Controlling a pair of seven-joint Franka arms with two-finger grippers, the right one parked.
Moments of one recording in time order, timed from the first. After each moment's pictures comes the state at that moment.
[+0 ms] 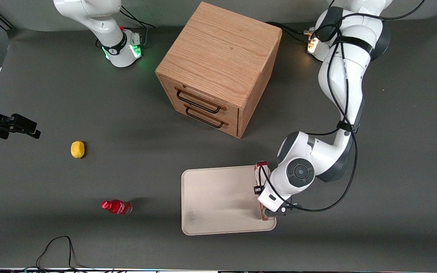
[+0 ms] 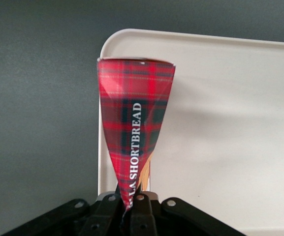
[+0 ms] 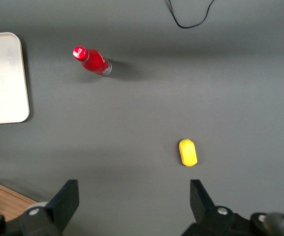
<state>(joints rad) -0.33 1.02 -0.19 -0.93 0.07 2.00 -0.58</state>
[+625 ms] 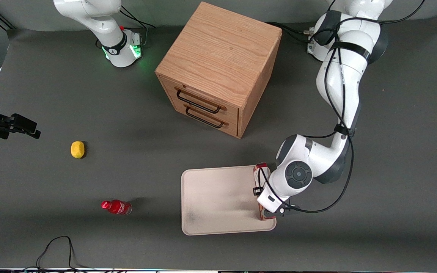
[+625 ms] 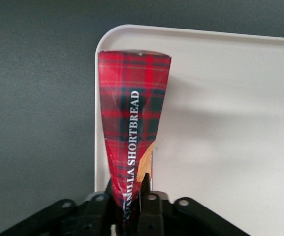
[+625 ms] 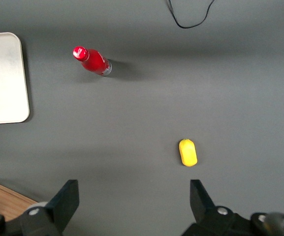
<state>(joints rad) -0.33 1.05 -0.19 -0.93 0.07 2.04 -0.57</state>
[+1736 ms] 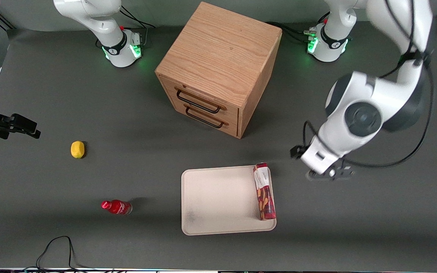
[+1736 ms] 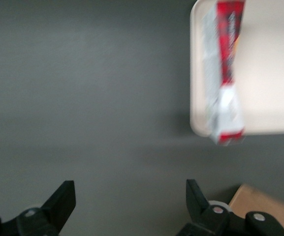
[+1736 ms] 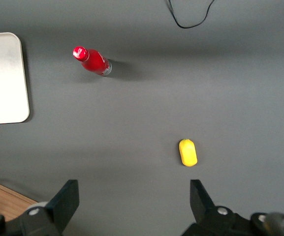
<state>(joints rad) -0.18 0.31 -0.18 -1.60 0.07 1.84 -0.37</state>
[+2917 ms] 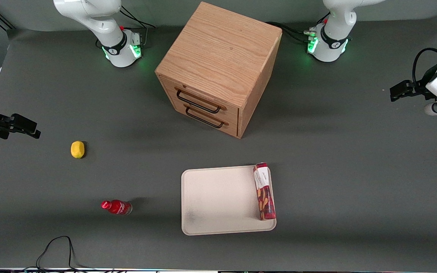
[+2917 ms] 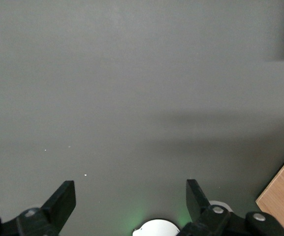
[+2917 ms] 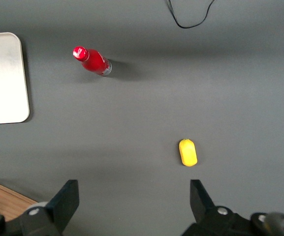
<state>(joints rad) 0.13 -0.09 -0.11 -1.81 0.06 1.57 0.01</state>
